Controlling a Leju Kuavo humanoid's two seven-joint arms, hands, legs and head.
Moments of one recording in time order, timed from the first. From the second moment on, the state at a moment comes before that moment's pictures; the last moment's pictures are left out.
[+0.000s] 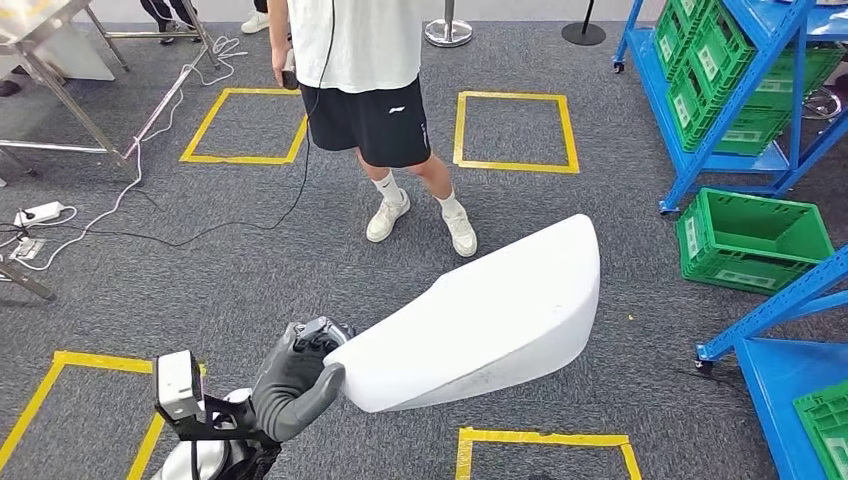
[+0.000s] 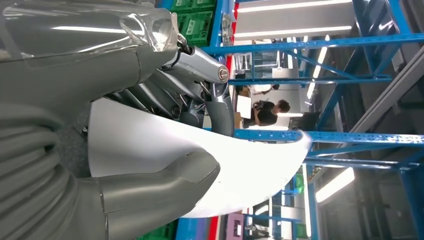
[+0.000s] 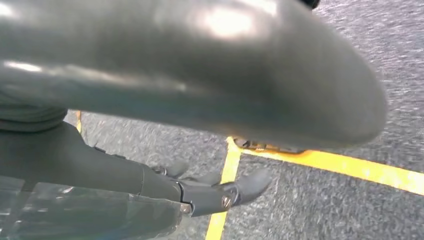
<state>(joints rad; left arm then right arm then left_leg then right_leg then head) -0.08 0.20 -0.66 -1.78 0.51 -0.30 -0.51 -0.10 -0.05 1.36 -0.20 -1.34 -0.10 0.00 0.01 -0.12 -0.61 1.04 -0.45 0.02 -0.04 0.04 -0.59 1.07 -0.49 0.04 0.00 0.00</state>
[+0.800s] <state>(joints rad) -0.09 0.20 -0.66 -1.78 0.50 -0.30 -0.51 -0.10 -0.05 1.36 -0.21 -1.33 -0.10 0.00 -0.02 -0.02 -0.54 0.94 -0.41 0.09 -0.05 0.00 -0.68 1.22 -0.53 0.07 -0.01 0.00</state>
